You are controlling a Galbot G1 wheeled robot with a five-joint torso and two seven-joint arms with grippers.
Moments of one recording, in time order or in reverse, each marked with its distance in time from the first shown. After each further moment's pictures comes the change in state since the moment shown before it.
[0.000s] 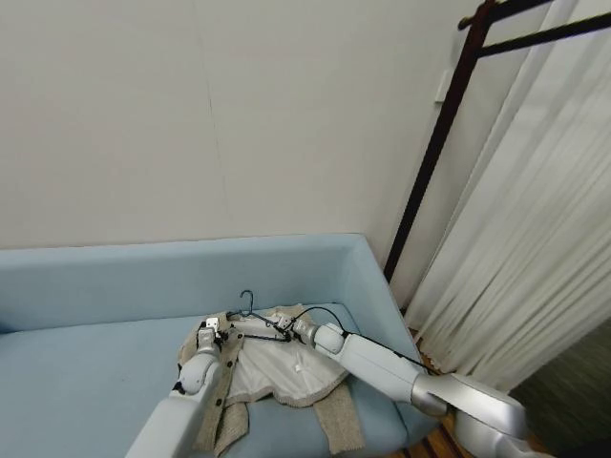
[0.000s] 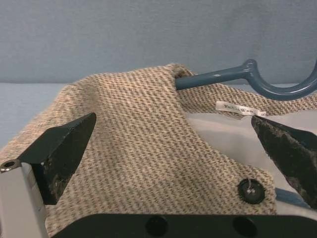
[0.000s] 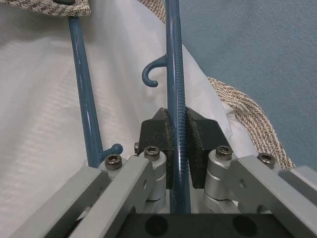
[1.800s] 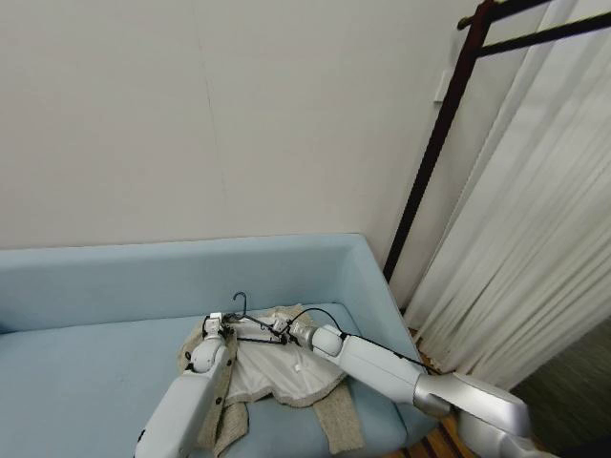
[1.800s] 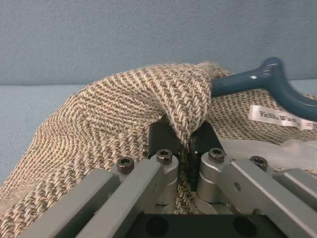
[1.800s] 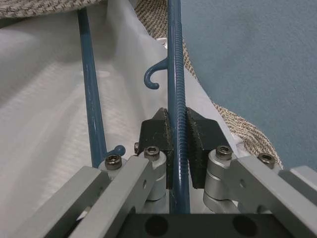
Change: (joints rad) left arm -0.092 -0.024 0.026 0.126 0.057 0.013 -0.027; right arm 0.029 -0.016 -0.043 0.039 0.008 0.050 -0.029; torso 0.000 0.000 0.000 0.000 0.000
